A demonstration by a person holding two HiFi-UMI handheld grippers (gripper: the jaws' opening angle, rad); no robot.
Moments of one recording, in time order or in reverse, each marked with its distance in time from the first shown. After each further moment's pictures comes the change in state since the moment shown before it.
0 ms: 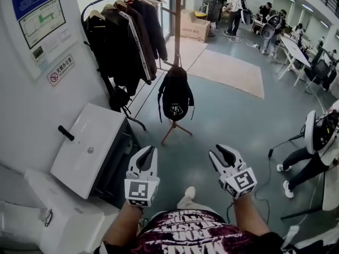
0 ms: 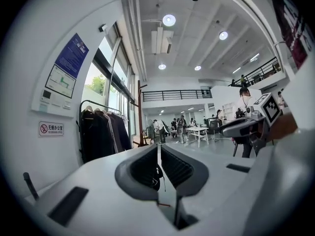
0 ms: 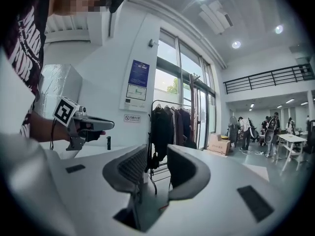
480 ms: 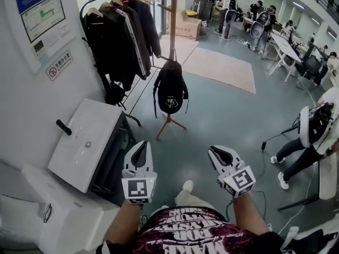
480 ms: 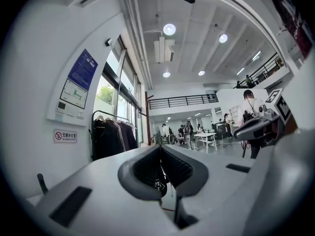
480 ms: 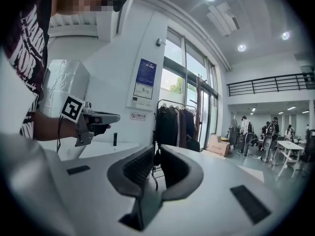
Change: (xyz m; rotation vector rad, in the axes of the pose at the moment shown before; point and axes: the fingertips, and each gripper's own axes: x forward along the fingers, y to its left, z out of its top) left arm -0.065 0.006 0.014 0.016 -0.082 0.090; right arm -0.049 0.062 0.003 -0.049 0.030 -0.001
